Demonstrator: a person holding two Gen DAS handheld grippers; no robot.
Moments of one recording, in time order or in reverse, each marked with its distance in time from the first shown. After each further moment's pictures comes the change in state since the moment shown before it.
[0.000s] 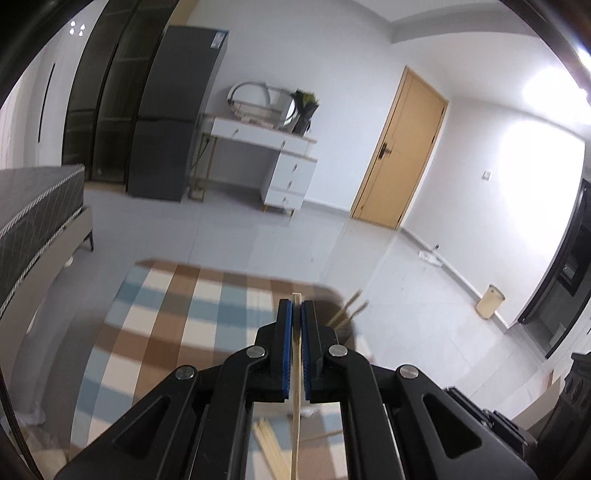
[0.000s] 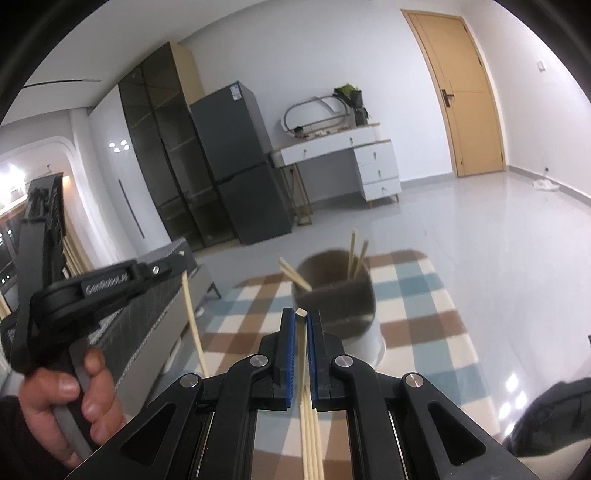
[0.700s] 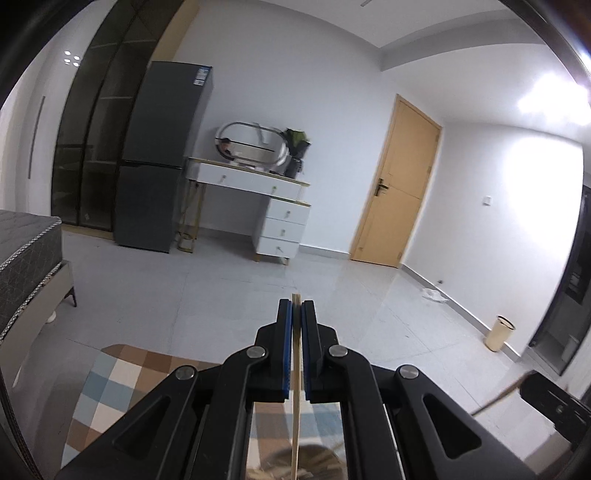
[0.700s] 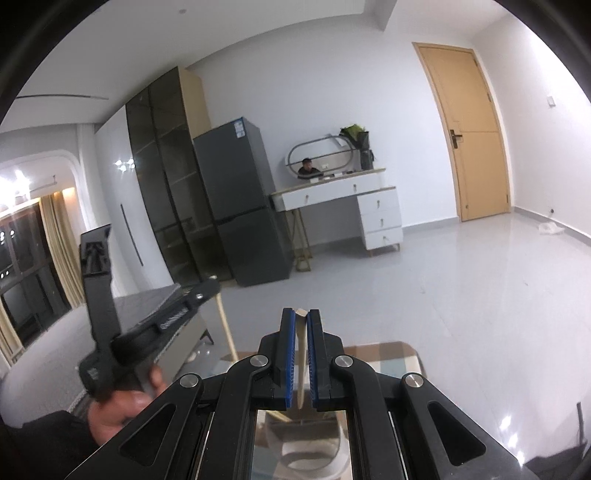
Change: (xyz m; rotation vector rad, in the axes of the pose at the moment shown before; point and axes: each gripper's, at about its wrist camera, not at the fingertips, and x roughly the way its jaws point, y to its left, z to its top) left arm 0.100 -0.015 0.077 0.034 -0.156 0.026; right arm 0.041 -0.030 0.151 -0.055 -0.098 0.012
